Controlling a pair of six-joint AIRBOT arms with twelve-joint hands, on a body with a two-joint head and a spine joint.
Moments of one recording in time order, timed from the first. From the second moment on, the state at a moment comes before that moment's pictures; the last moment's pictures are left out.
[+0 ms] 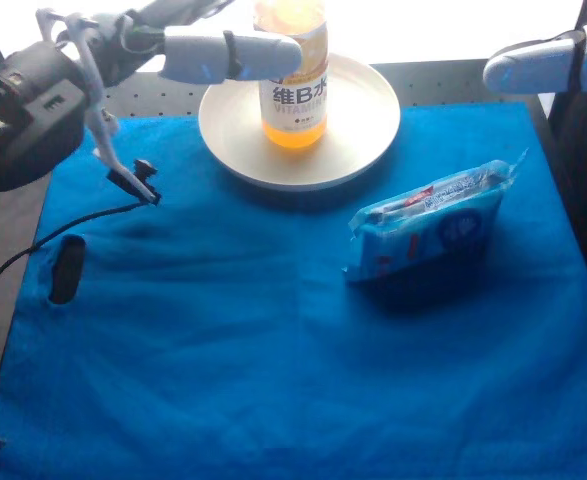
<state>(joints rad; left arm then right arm) 0.57 -1.44 1.82 0.15 -0.57 0.11 -0.66 -1.14 1.63 -0.34 0.94 0.09</state>
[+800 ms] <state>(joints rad) 0.55 -1.50 1.86 0.19 -0.58 0.05 -0.65 -1.15 1.63 -0.35 0.94 0.09</state>
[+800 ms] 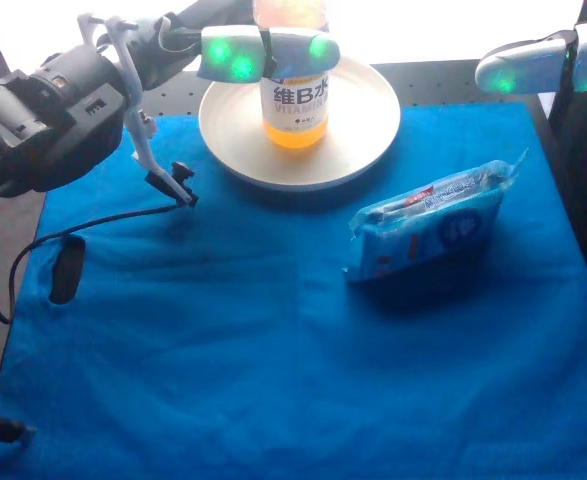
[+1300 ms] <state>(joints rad) 0.55 -1.53 1.88 0.20 -0.59 0.03 -0.64 -1.16 1.63 -0.35 0.95 0.09</state>
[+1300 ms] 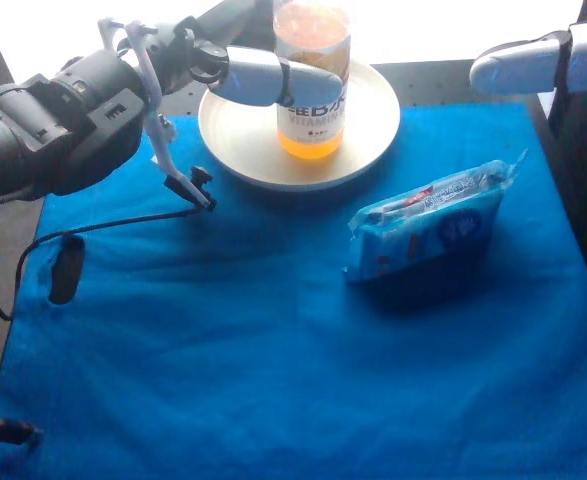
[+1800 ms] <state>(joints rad) 0.55 -1.53 1.89 0.22 -0.60 -0.01 -0.64 -1.16 1.63 -0.35 0.95 0.09</state>
